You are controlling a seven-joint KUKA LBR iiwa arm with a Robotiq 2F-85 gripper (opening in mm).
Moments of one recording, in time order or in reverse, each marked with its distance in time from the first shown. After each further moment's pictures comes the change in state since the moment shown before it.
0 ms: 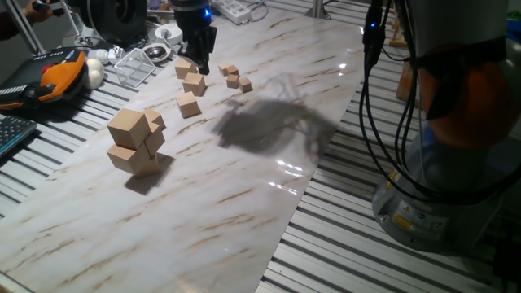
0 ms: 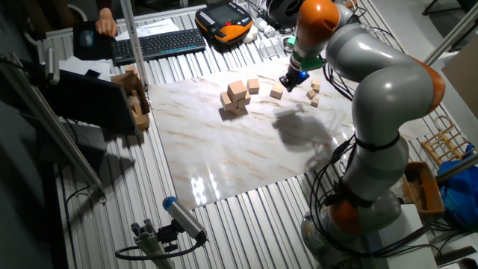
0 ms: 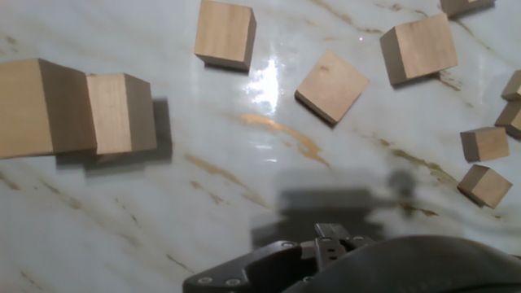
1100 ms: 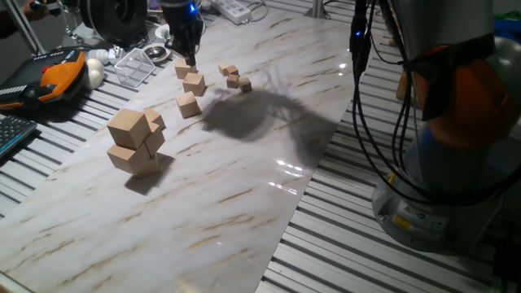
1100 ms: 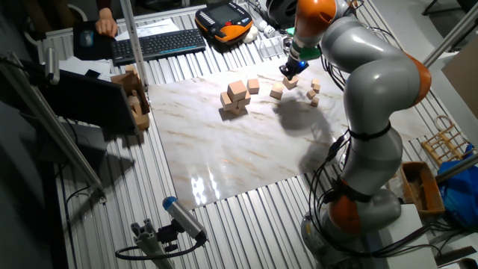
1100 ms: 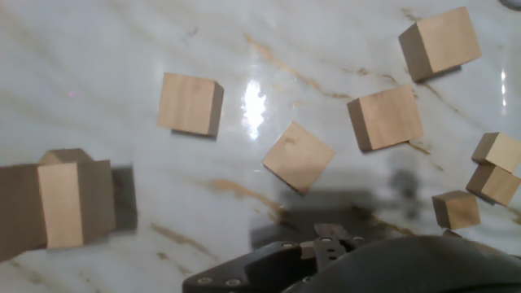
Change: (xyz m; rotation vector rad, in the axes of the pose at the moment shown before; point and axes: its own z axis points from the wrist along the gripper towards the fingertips) arm -0.064 -0.035 0.019 0.024 -0.031 0.032
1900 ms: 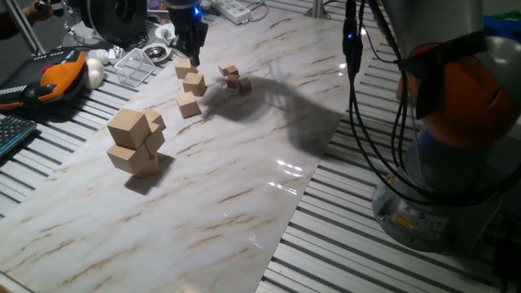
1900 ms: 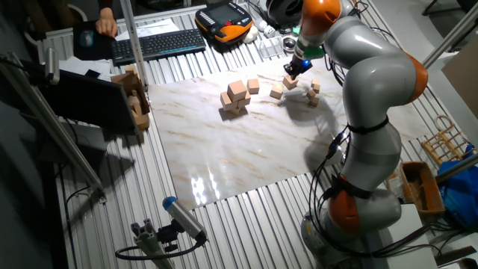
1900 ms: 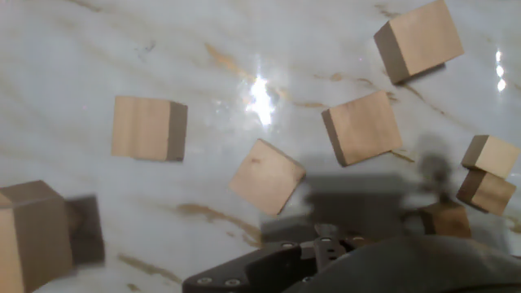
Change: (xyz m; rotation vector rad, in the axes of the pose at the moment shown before) arm -0.018 -0.032 0.022 -0.036 0.021 0.054
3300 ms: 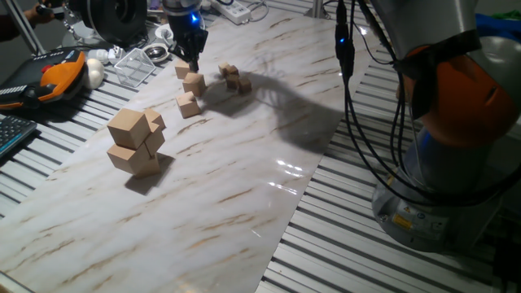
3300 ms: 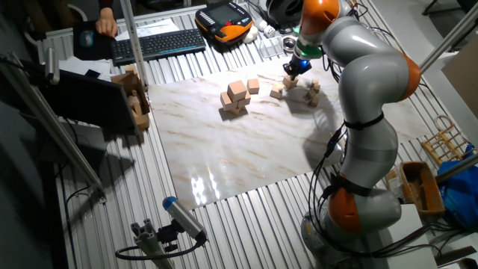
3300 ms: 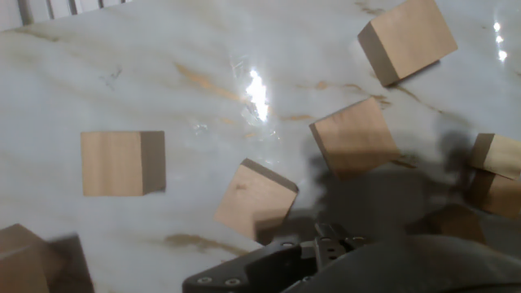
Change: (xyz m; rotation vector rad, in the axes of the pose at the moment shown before) arm -0.011 -0.003 0.028 -0.010 0.020 0.088
